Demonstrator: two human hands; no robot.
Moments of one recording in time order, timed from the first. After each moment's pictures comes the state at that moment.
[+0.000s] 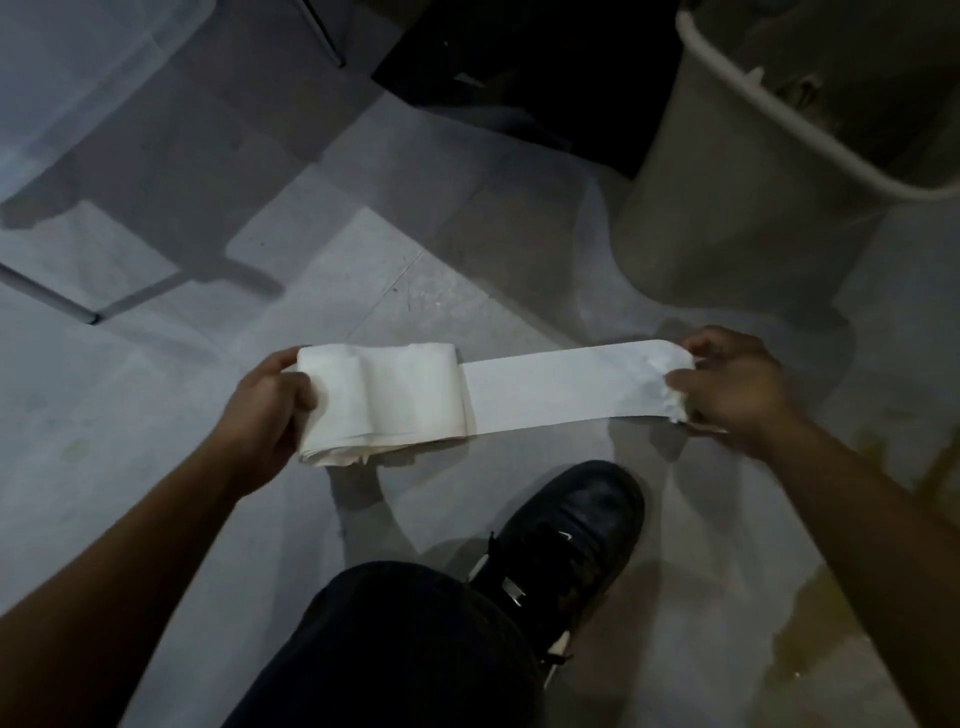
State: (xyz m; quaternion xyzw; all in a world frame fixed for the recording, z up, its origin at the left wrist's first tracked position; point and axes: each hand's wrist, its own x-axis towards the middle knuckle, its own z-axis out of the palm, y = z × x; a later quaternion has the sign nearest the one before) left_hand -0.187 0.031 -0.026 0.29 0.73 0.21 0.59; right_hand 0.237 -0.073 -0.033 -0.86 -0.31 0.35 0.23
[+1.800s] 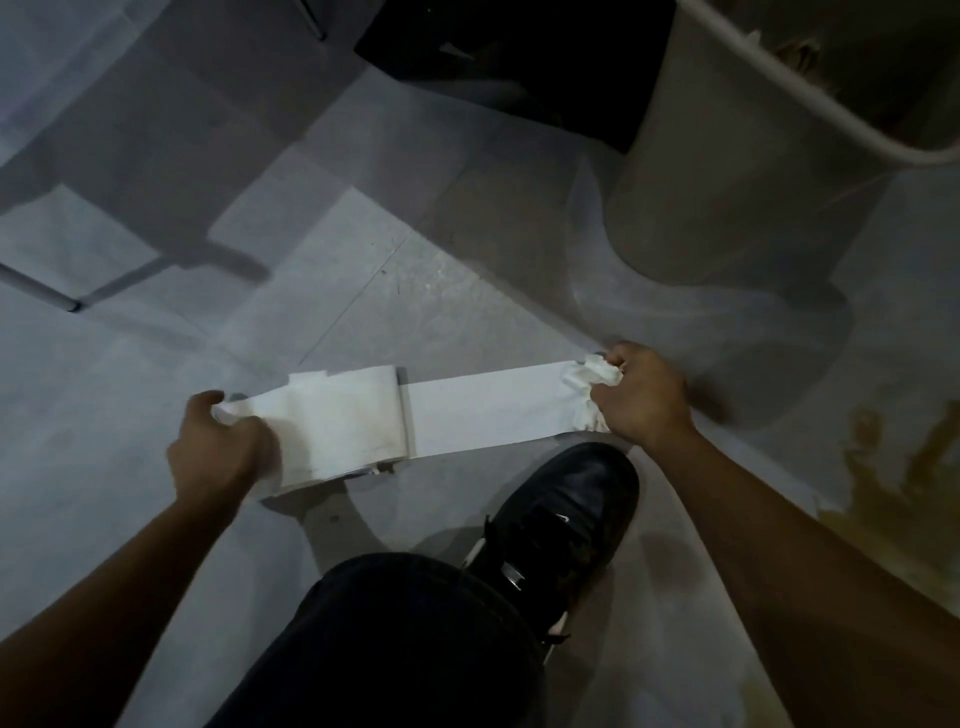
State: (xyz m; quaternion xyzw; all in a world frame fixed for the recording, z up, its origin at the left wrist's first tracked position) left_hand -0.211 -0.013 -0.043 0.40 0.87 0.09 0.29; right_hand 0.170 -0.070 -0.064 -0.86 -0.37 0.33 0.10
